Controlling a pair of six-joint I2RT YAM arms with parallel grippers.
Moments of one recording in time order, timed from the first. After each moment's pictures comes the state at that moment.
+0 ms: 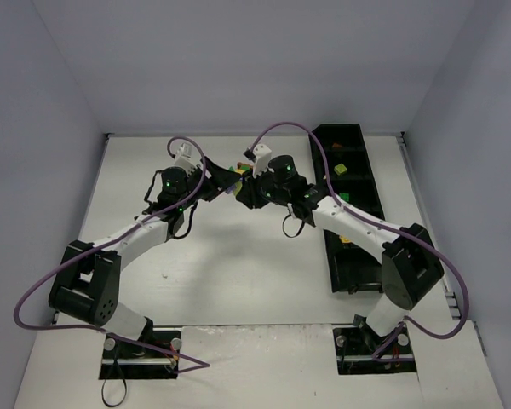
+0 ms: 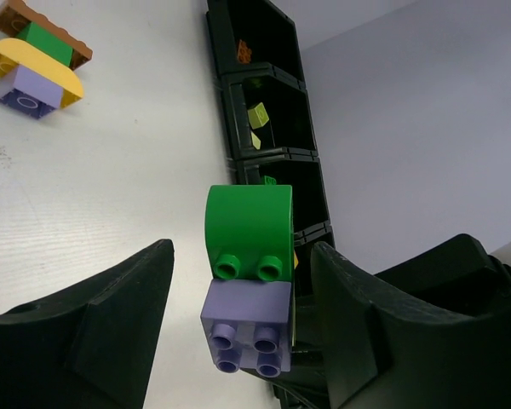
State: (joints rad) left arm -0.36 1.49 0.85 0.44 0.33 -0.98; right arm 0.68 1.64 1.21 -0.03 -0.24 0.18
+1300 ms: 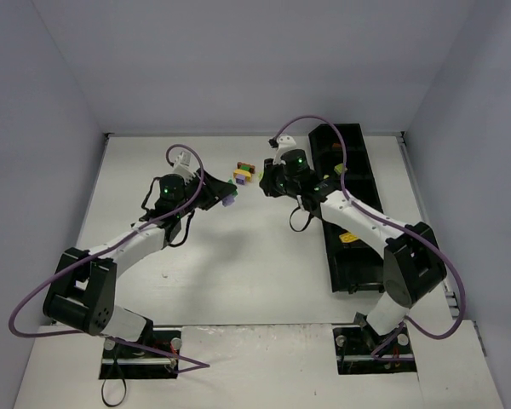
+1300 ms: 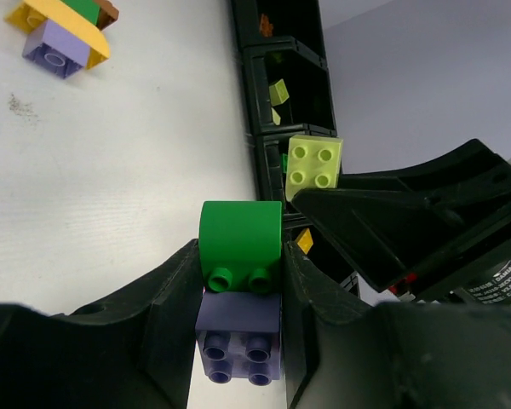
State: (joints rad) left arm -0.36 1.43 0.78 0.41 0.33 -0.97; right arm 0.59 1.64 1.20 -0.07 -0.02 0.27
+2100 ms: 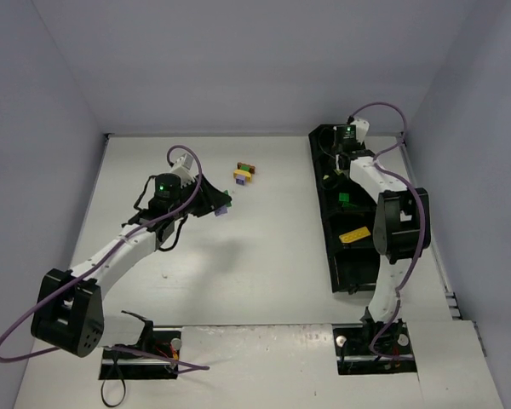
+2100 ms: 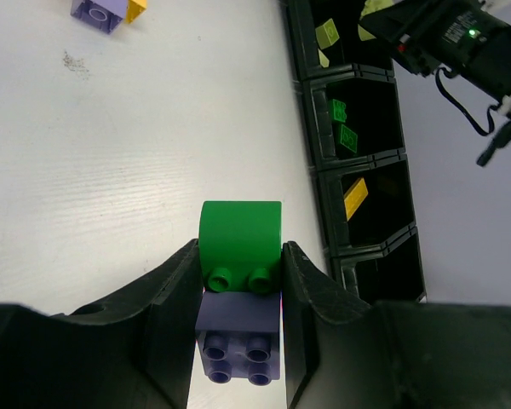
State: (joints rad) left arm -0.36 1.31 0.82 0.08 0.34 -0.77; right arm 0.14 1.98 1.49 -0.21 0.33 0.39
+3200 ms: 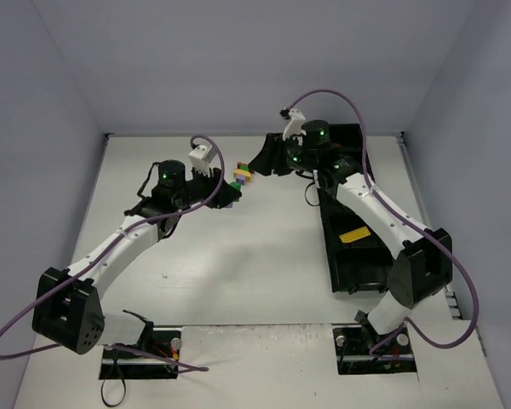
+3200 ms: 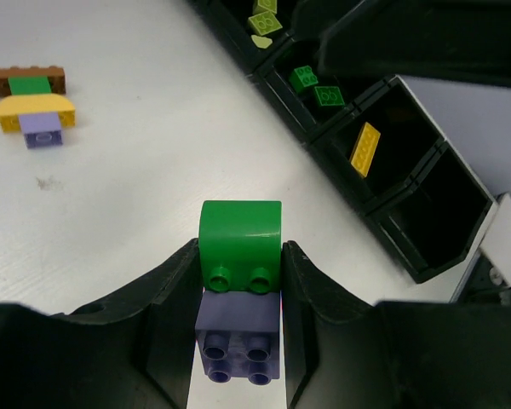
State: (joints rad) left arm -0.40 1.32 0.97 0.03 0.50 -0.34; right arm 0.47 1.61 1.43 -0.20 -0.40 0.39
